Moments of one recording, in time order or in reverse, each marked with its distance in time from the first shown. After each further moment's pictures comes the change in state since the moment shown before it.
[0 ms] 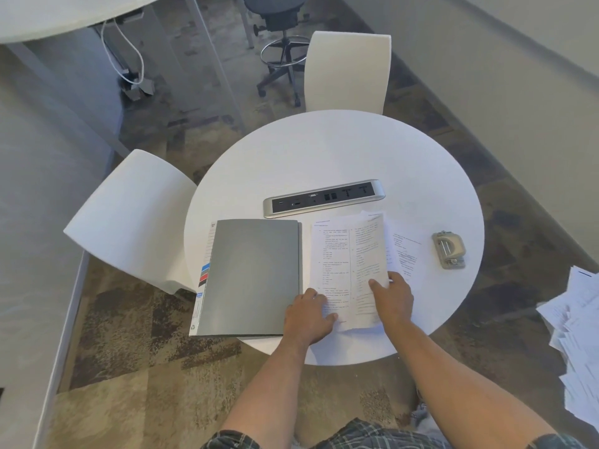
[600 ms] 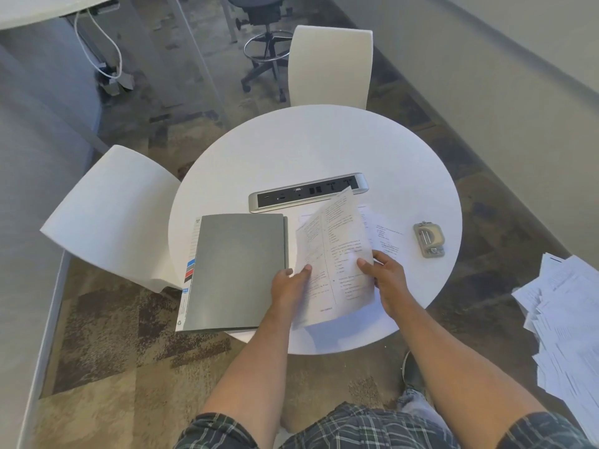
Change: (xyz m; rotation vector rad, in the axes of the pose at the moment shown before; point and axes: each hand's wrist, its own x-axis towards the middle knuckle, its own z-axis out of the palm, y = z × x) left_hand 0.022 0.013 -0.028 -1.148 0.192 -0.473; right_hand 0.012 -0.008 -0.042 0.585 -0.375 -0.048
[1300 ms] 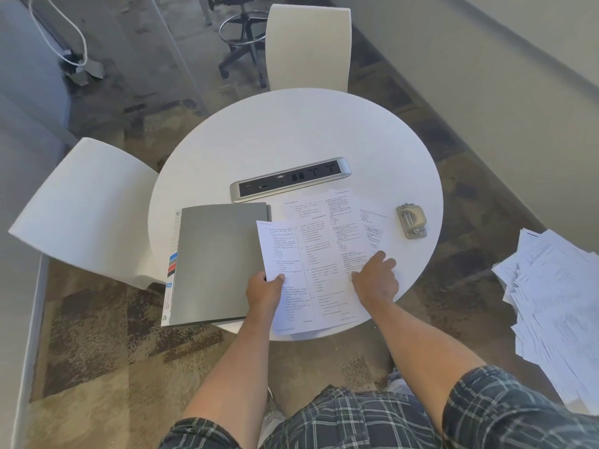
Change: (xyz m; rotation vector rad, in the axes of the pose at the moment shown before) left_hand -0.001 -0.035 -0.018 0.117 0.076 0.066; right_hand 0.009 0.045 0.000 -1.277 0.447 0.246
